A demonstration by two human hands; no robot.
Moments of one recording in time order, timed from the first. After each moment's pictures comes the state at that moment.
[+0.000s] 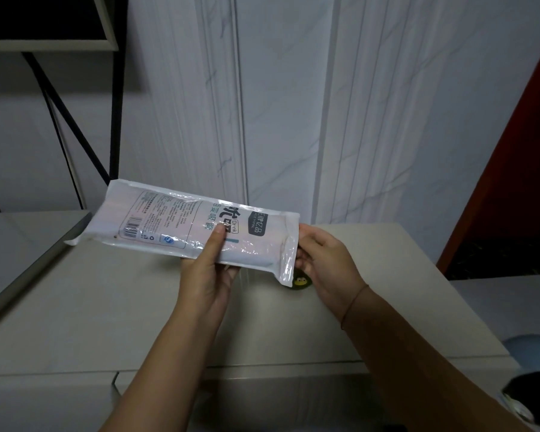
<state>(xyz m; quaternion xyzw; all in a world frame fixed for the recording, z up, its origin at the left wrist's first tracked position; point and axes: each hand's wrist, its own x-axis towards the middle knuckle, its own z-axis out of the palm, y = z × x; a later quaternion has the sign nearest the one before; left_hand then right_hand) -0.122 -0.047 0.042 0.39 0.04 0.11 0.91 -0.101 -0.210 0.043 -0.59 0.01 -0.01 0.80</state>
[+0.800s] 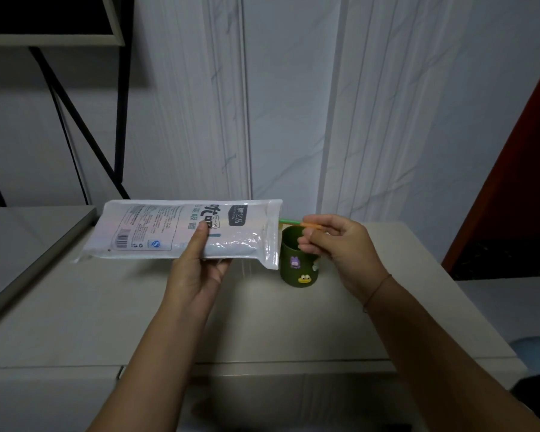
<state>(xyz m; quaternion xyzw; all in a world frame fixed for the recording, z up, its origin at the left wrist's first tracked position) -0.112 -0.023 0.037 0.26 0.07 0.08 0.96 -0.096 -0.236 0.055 -0.63 -0.08 -0.03 0.77</state>
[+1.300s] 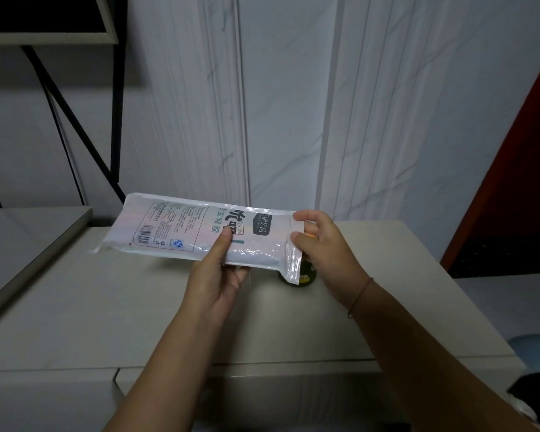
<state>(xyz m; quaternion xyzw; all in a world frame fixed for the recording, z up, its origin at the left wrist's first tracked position) -0.114 -0.051 0.031 0.30 0.06 0.04 0.95 -0.100 -0.213 0.053 -0.69 -0.09 -0.04 0.72</state>
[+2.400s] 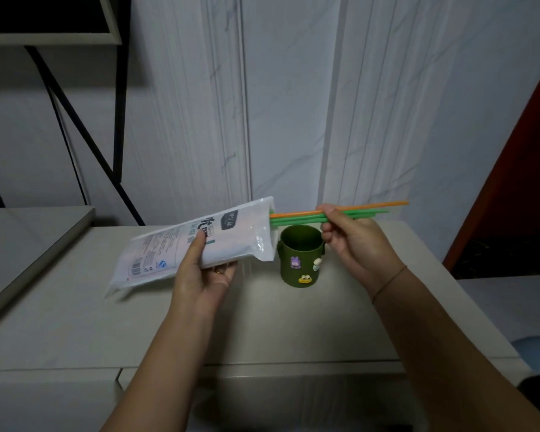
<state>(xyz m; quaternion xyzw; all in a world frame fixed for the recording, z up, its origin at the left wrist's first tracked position) -0.106 -0.029 0.030 0.18 0.14 0.07 0.97 -0.081 -0.244 0.066 -0.49 -0.03 -0.02 0.87</state>
